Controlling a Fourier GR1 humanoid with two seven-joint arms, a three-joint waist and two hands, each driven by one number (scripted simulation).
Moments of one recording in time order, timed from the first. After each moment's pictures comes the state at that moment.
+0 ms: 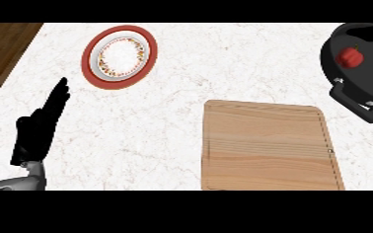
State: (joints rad) left arm -0.04 0.24 0.12 -1.55 -0.14 -0.02 0.13; right arm -1.08 -0.67 -0.60 -0.22 0.77 -0.32 -0.31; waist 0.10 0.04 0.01
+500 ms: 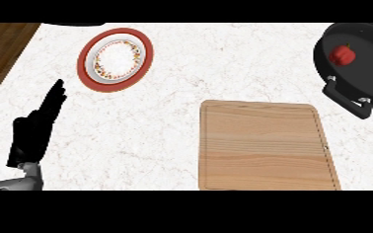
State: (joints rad) left arm -0.04 0.25 0.14 -1.53 -0.14 -0.02 0.12; right arm -1.09 -0.72 -0.79 -0.21 0.56 -0.19 -0.44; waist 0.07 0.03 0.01
